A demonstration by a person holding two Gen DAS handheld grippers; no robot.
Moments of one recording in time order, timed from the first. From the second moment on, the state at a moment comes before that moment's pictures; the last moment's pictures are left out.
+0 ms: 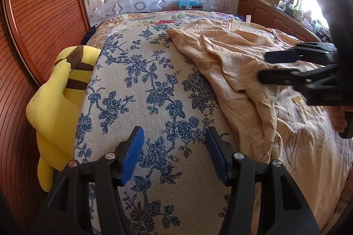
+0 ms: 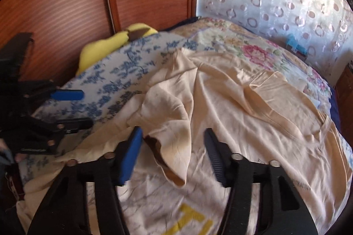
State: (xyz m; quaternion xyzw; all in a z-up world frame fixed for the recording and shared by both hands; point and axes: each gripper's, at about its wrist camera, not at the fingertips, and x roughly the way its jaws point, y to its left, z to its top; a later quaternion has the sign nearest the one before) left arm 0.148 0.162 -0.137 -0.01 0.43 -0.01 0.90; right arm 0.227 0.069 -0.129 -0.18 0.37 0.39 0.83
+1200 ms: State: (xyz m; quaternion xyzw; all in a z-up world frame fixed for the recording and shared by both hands) left arm 0.150 0.163 -0.137 -0.01 0.43 0.00 0.91; right arm 0.273 0.041 -0.145 -0.20 0.37 0.26 0.87
